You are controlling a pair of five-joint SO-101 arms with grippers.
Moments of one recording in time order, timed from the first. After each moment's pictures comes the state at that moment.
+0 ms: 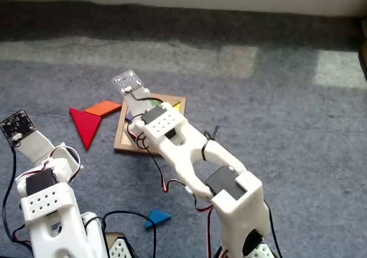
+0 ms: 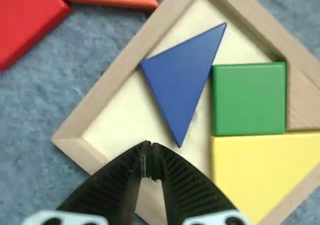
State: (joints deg) left arm -32.9 -57.4 72.7 52.4 18.6; right arm -47.6 21.5 4.1 46.6 -1.9
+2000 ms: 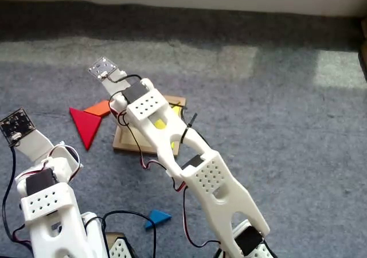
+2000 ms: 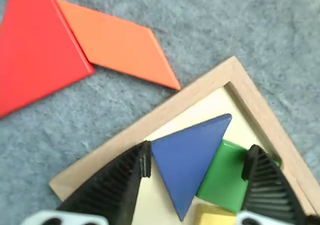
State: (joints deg) left arm -32.9 -57.4 72.7 51.0 18.6; right arm -47.0 55.2 -53.1 75.0 10.7
